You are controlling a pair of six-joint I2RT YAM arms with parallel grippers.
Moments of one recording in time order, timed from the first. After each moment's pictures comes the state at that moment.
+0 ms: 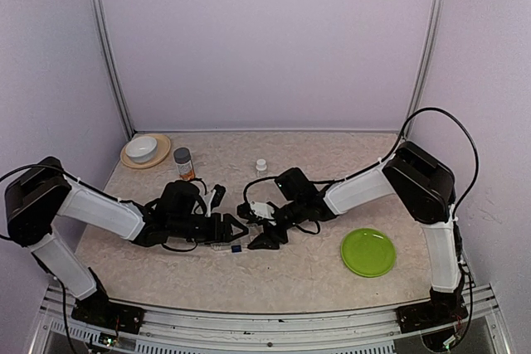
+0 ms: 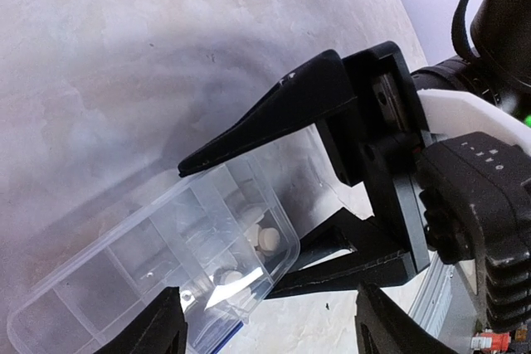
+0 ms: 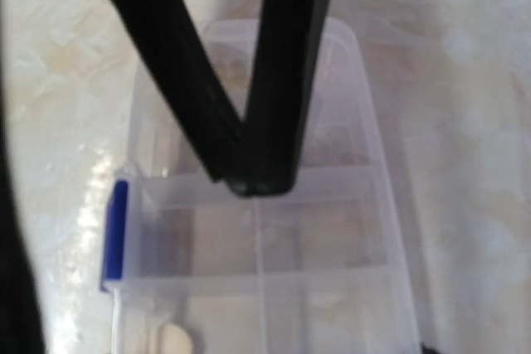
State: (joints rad) left arm -0.78 1.61 0.58 0.42 0.32 -0.71; right arm 0.86 2.16 1.25 0.13 -0.61 -0.59
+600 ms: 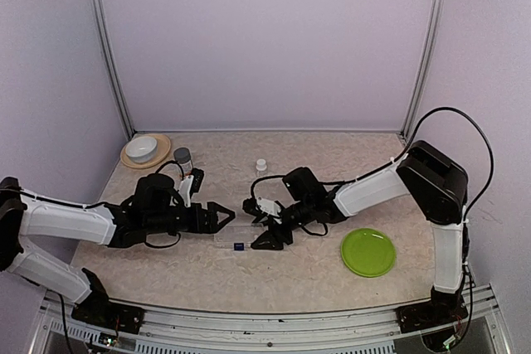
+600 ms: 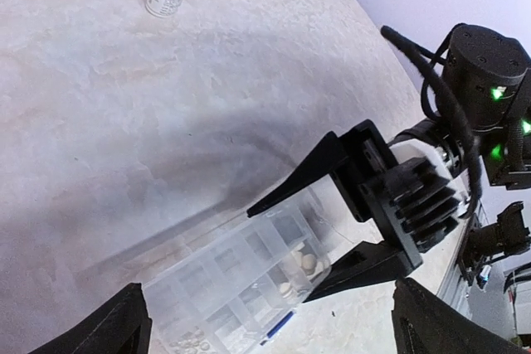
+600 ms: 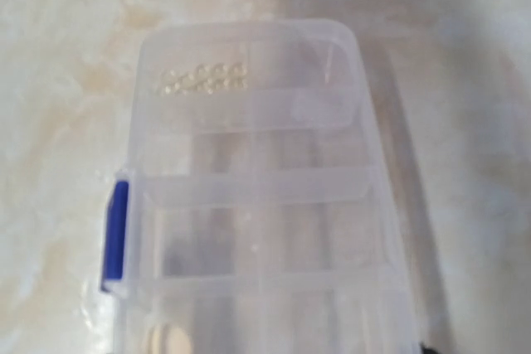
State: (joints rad) left arm -0.75 1.33 0.50 0.34 0.19 -0.59; right arm 0.86 2.07 1.15 0.19 -0.61 -0.45
